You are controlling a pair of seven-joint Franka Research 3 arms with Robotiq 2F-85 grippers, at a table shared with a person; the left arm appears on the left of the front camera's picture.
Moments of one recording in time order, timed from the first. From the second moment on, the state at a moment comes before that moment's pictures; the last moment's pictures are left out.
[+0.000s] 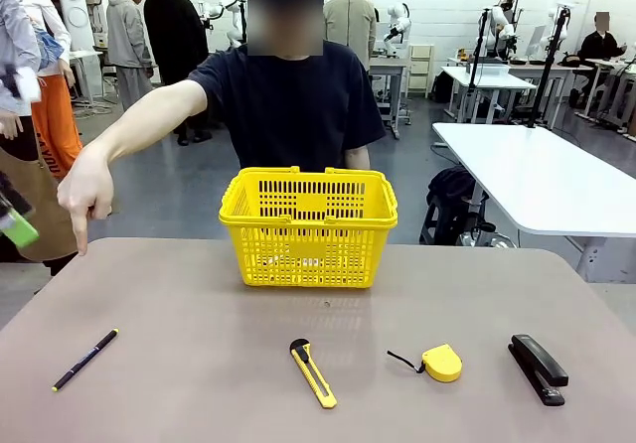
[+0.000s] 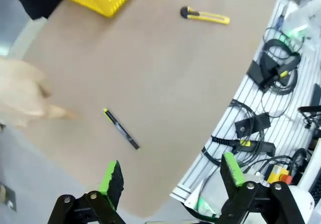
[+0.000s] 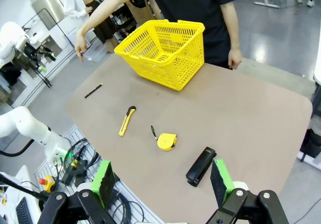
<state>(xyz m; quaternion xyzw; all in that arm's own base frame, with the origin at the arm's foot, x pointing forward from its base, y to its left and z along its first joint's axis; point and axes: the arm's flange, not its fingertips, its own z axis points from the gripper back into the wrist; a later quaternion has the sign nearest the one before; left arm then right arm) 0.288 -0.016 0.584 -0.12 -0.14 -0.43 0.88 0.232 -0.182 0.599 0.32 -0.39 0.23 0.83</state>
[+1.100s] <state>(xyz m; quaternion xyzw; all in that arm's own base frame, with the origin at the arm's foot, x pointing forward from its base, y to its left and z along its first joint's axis) 0.361 -0.034 0.443 0.02 -0.08 -0.35 0.93 0.232 -0.183 0.599 0.32 -0.39 0.23 0.83</state>
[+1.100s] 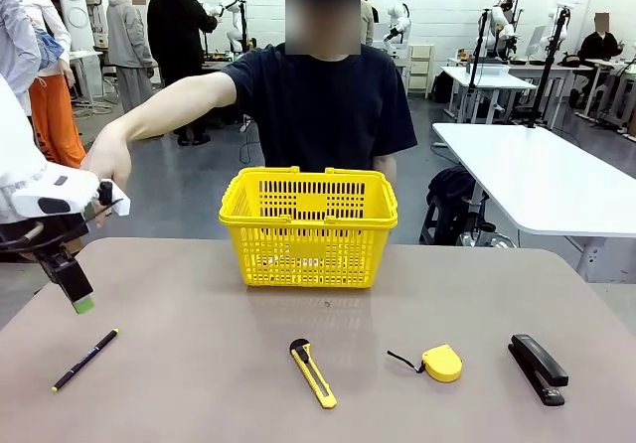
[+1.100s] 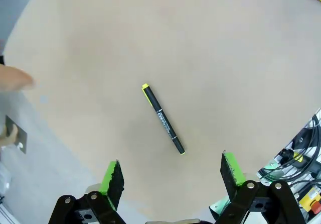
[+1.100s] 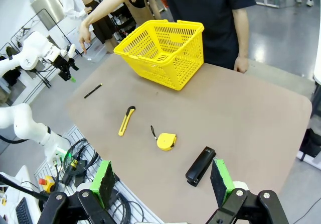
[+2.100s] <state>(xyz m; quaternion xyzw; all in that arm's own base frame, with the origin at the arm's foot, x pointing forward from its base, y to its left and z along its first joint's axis) 0.372 -0.028 0.421 0.01 -0.07 -0.34 0.94 0.232 -0.183 0.599 0.32 -0.39 0.23 0.83</state>
